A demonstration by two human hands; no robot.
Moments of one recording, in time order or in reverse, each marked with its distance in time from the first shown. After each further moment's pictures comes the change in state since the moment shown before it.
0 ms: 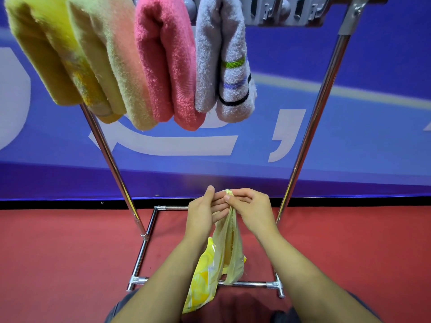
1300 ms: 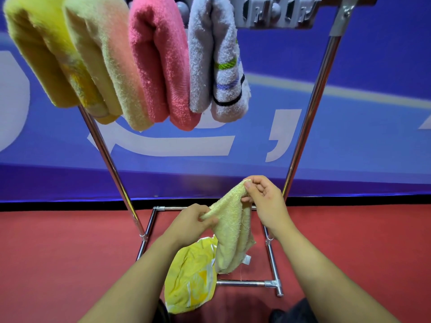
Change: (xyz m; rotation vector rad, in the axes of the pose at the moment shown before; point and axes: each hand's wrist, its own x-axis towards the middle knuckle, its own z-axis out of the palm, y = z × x) left_hand 0.023 -0.006 -0.057 1.138 -0.309 0.290; right_hand 0.003 -0.014 -0.036 0.102 -0.026 -0.100
